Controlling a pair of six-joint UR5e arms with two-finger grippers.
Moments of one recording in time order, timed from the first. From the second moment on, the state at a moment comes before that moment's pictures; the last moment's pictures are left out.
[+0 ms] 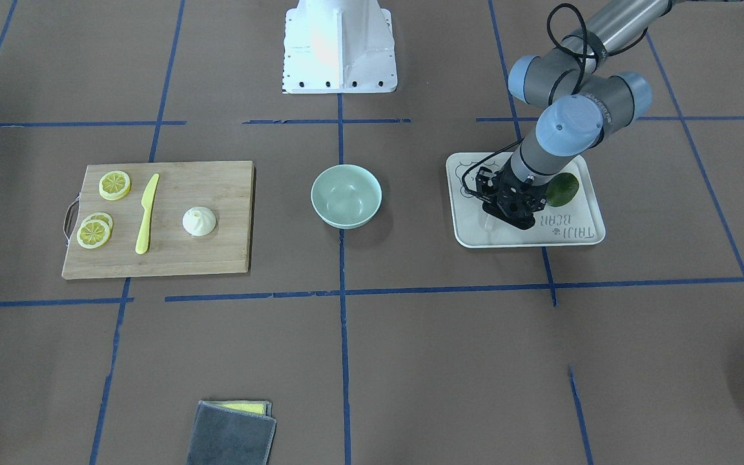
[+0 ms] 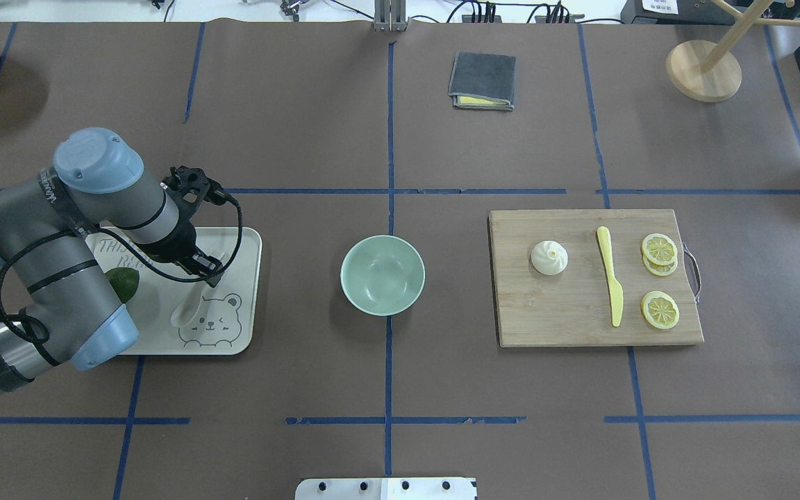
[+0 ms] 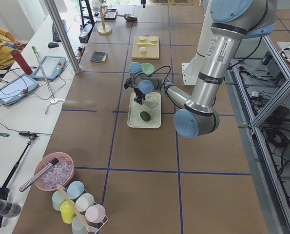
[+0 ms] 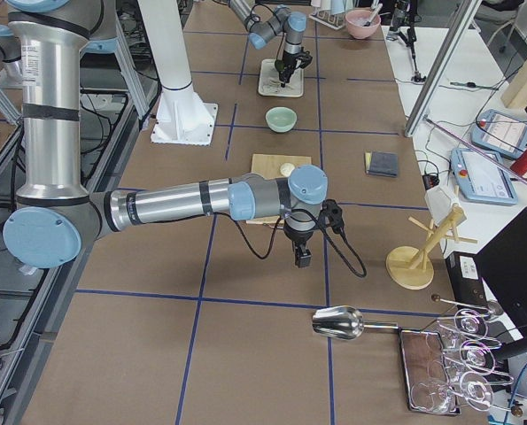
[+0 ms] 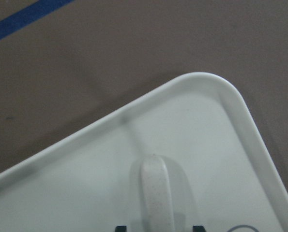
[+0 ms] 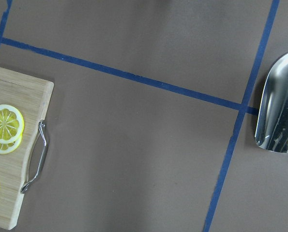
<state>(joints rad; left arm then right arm) -0.69 -1.92 -1.64 -1.80 -2.15 -0.53 1.44 -1.62 1.80 -1.61 2.39 -0.08</state>
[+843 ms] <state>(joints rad) -0.69 -2.01 -1.70 -1.79 -2.14 -0.76 1.44 -1.62 1.80 -1.61 2.42 -0.08</state>
